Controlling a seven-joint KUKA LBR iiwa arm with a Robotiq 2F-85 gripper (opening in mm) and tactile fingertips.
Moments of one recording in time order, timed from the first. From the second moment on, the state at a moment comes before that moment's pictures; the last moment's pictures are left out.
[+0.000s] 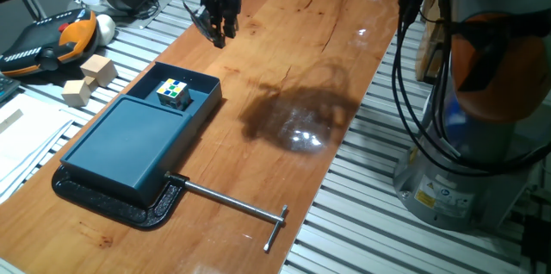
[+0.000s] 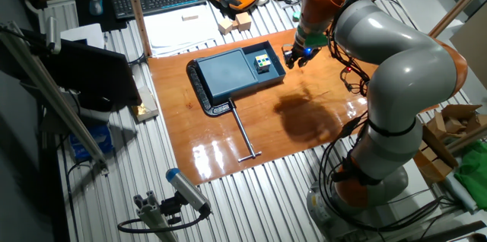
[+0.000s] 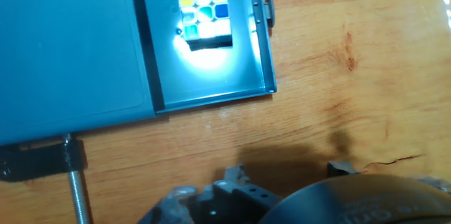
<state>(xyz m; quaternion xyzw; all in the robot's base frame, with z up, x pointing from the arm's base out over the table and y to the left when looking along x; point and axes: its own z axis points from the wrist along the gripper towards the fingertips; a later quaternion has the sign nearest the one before) 0.515 0.001 0.236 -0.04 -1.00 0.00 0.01</state>
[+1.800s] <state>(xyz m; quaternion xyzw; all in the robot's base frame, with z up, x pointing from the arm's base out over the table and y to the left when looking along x) 0.534 -0.039 0.195 -0.18 -0.98 0.01 0.02</state>
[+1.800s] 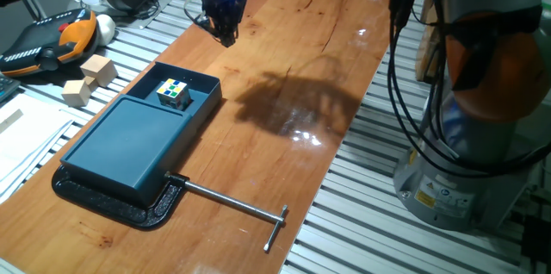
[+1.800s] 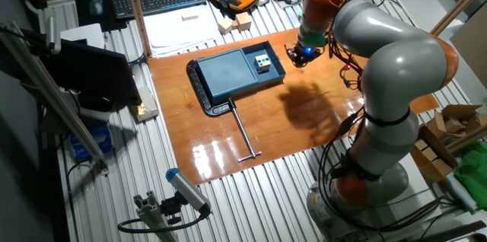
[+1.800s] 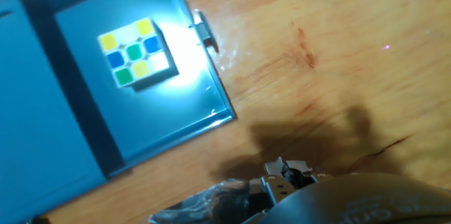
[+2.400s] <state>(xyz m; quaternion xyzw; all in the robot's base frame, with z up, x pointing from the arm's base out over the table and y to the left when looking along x) 0.552 -0.047 0.185 -0.28 -0.96 0.01 -0.01</state>
